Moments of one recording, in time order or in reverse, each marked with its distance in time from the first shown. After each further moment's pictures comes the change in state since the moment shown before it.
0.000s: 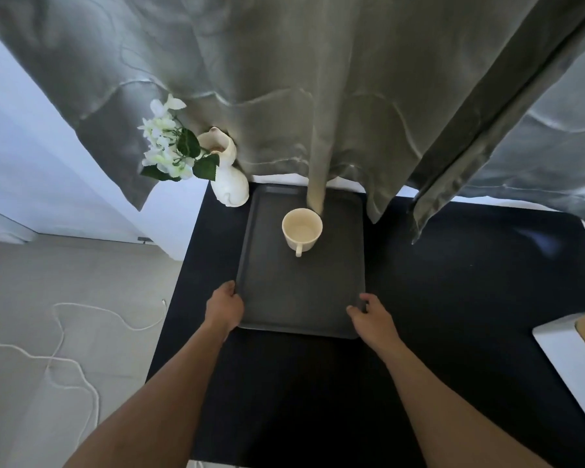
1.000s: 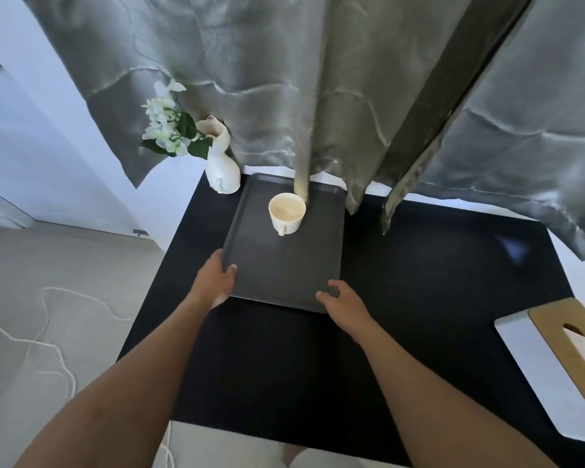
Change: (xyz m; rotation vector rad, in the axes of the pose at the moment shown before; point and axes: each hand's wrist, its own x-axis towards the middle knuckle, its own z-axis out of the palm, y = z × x) left_hand -0.044 0.009 0.009 0.101 0.048 0.239; right_hand -0.036 0.007 -0.014 -0.078 -0.114 -0.160
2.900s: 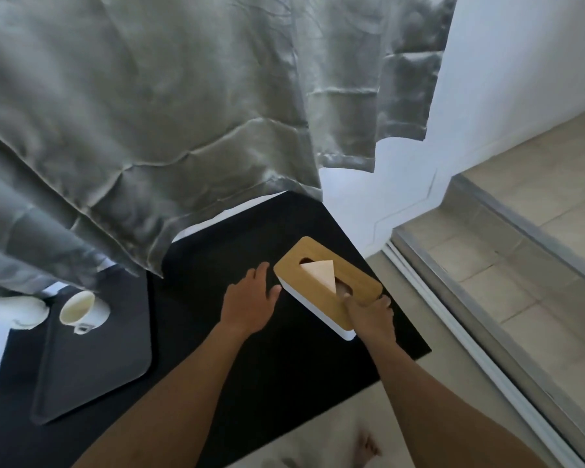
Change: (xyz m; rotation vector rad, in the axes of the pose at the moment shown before) left_hand -0.237 0.298 0.358 0.770 -0.117 0.817; right_hand -0.121 0.297 -0.326 0.571 0.637 0.439
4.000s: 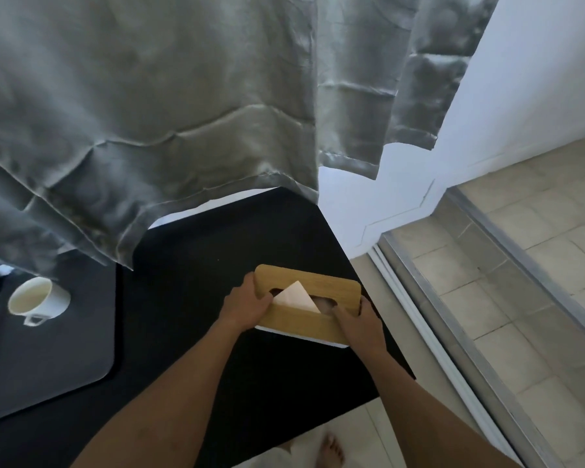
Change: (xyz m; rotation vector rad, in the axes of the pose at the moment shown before) left_hand 0.047 -0.022 0.022 -0.458 -0.355 -0.376; right_hand 0.028 -0.025 0.010 -0.118 -0.189 -0.254
